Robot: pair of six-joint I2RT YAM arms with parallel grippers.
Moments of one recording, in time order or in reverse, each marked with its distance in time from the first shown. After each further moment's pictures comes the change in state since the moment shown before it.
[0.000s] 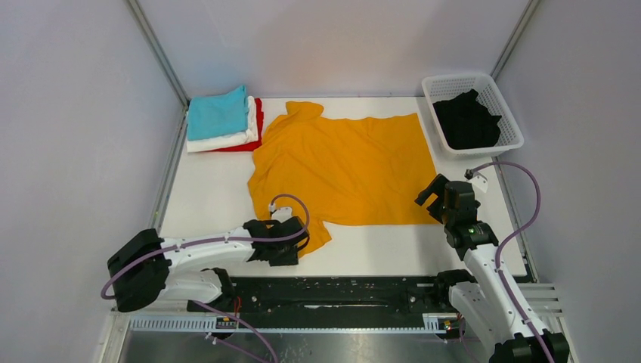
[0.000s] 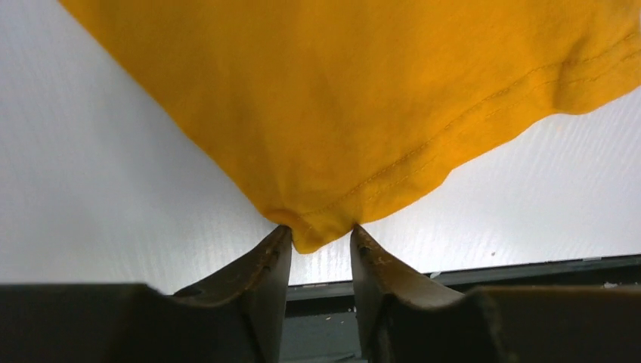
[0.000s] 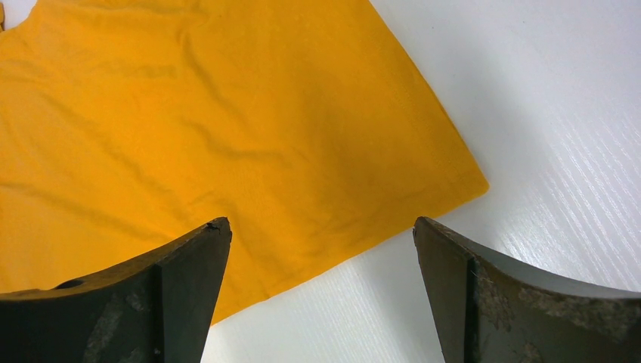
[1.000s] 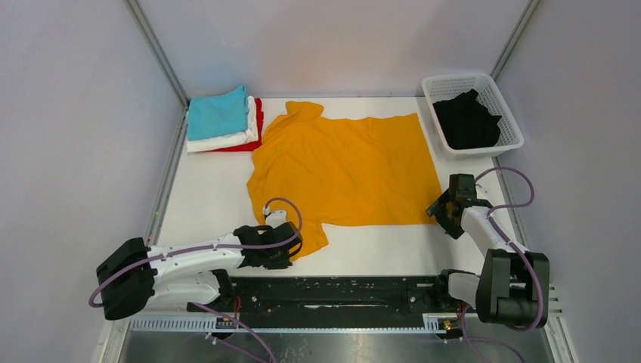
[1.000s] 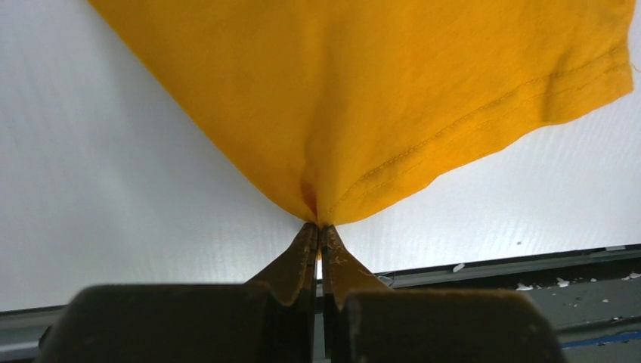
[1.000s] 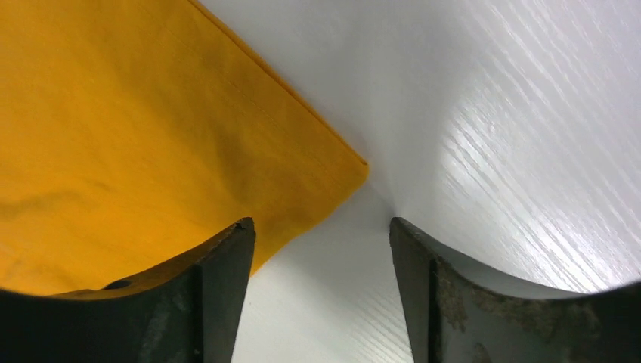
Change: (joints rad) left arm -0.028 -0.061 -0.045 0.004 -0.045 0.005; right arm -0.236 0.455 0.055 -0.083 -0.080 0.012
